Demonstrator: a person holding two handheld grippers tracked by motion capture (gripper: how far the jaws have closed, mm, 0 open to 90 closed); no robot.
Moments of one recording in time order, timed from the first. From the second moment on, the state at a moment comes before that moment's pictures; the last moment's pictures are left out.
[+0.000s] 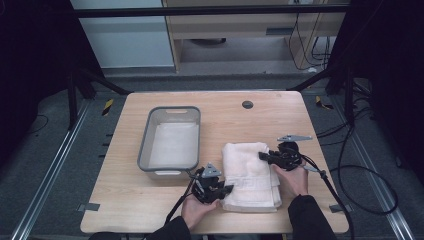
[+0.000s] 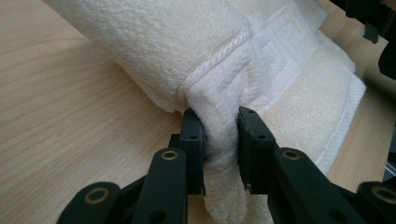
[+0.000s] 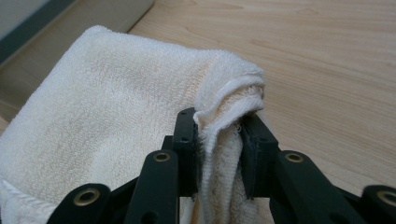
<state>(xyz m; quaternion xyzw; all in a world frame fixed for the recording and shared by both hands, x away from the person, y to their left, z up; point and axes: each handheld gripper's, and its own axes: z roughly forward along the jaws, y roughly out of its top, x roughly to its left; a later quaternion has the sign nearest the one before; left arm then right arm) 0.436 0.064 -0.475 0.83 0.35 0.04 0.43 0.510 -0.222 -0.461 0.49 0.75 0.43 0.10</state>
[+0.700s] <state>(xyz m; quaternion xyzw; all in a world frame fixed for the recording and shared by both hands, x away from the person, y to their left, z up) 0.429 0.075 -0.436 0.81 0.33 0.07 0.48 0.493 -0.226 -0.417 0.48 0.72 0.49 0.13</state>
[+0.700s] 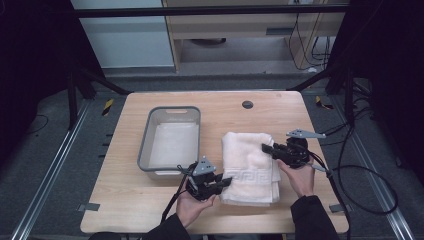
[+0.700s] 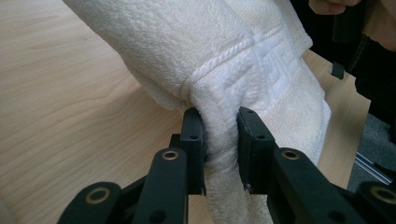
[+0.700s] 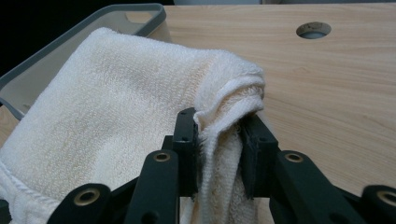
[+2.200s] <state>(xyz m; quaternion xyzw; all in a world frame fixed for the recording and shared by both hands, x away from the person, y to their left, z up) 0.434 0.093 -0.378 0.78 0.32 0.12 0.53 0.495 -0.211 -0.362 0.45 0.68 0.55 0.19</state>
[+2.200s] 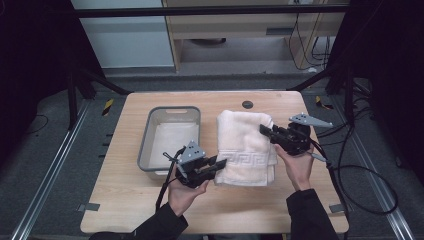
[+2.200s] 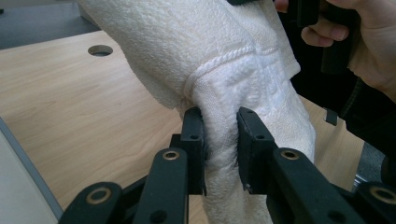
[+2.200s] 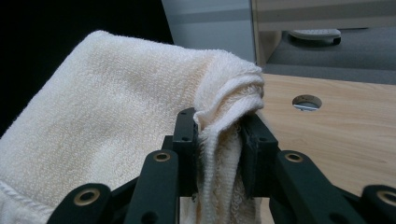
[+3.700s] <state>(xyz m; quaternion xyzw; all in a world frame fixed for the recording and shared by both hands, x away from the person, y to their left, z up) 0.442 0.128 -0.340 0.74 0.33 0.17 0.56 0.505 -0.175 -0.319 0.43 0.65 0.58 0.22</state>
